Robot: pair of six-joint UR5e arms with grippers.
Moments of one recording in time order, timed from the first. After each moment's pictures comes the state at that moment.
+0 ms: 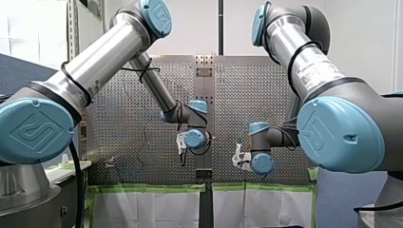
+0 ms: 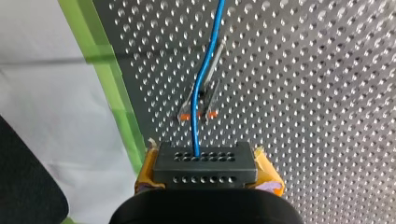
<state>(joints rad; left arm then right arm) -0.65 -2.32 -1.64 -2.42 -1.97 -1.73 2.04 -0.77 1.94 -0.92 1.79 1.78</state>
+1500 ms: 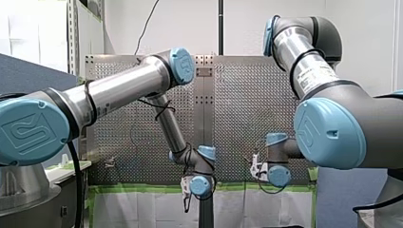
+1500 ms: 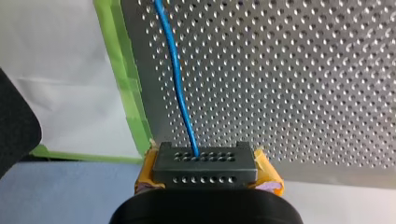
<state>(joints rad) -0.70 -2.70 -1.51 -2.35 -2.01 -1.82 1.91 -0.70 2.02 -1.13 1.80 1.65</state>
